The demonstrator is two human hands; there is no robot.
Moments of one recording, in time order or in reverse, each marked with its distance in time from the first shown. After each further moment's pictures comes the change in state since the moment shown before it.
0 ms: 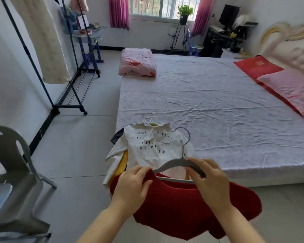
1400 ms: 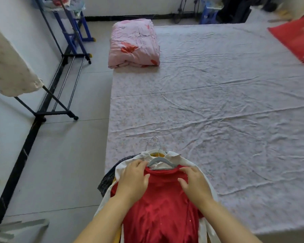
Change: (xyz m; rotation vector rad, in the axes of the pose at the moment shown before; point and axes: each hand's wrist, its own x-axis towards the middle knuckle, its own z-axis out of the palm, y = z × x) left_hand 0.416 -0.133 0.100 0.135 -0.334 -0.245; right_hand 0.311 0.170 0.266 -0.017 -0.649 0.407
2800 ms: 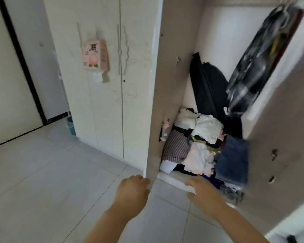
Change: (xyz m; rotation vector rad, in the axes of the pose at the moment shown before) left_hand -0.919 0.191 0.113 0.257 -0.977 2.539; right_hand -1.064 -0.178 0.232 0.190 1.089 2.086
